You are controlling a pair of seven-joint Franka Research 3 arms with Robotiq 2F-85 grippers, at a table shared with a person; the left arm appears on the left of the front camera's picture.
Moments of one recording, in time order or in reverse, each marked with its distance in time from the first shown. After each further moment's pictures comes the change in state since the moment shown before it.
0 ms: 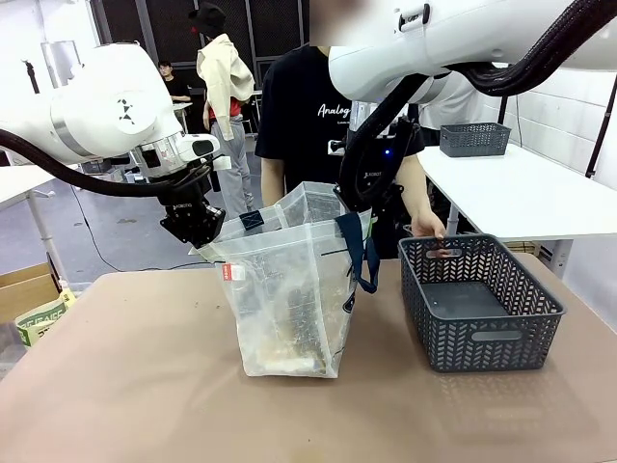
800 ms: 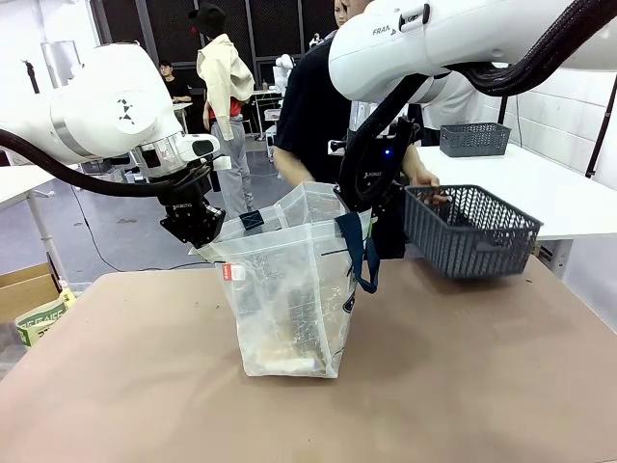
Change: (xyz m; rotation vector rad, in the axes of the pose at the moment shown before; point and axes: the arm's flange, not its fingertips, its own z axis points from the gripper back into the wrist) left arm 0.000 0.000 0.000 0.000 0.000 0.000; right arm 0.000 0.000 0.000 0.000 0.000 0.000
